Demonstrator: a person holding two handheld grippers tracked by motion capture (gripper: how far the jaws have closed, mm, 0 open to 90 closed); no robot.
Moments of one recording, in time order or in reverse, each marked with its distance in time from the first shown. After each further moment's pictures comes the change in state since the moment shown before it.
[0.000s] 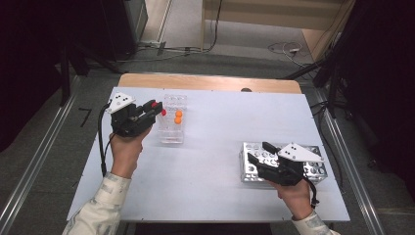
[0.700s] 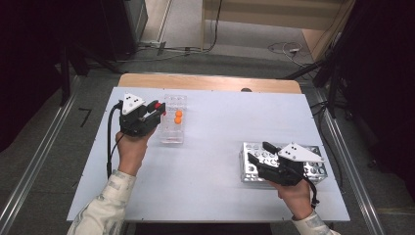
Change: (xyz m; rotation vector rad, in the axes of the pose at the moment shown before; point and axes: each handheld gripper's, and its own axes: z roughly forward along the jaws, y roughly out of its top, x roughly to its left) left arm -0.005 -0.011 0.018 0.027 0.074 0.077; right arm 0.000 0.000 0.000 -0.003 0.000 -0.003
